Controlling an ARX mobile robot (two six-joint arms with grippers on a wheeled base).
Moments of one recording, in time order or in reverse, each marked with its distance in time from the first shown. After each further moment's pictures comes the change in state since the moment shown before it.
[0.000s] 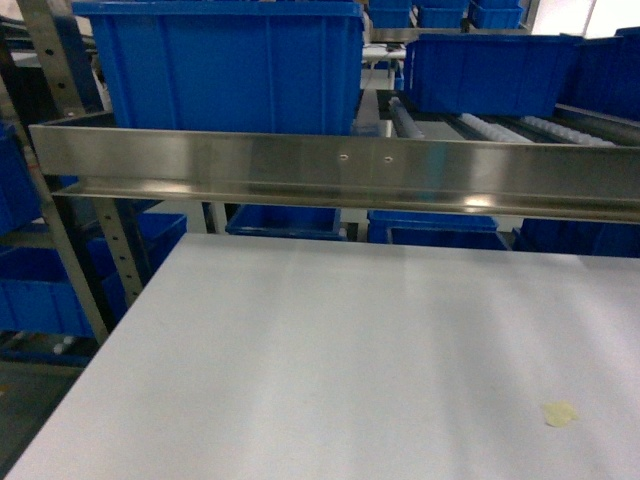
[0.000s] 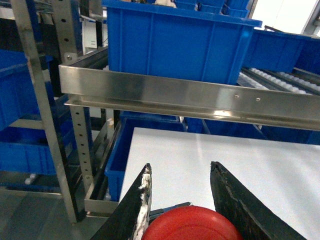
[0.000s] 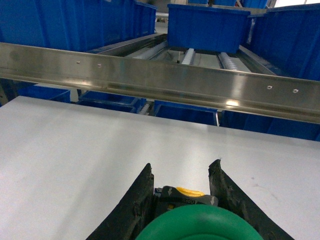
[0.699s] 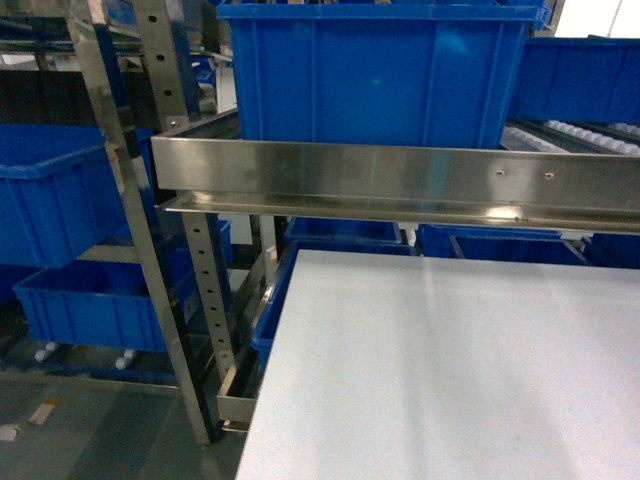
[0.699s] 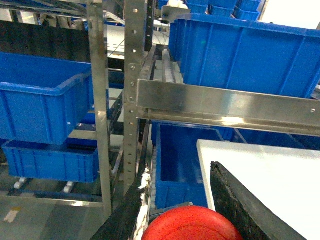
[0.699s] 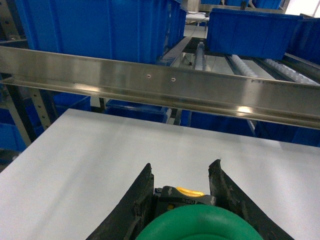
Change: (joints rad) left arm 0.000 0.000 0.000 0.000 0.000 0.000; right arm 0.000 0.002 0.000 -0.001 0.000 0.000
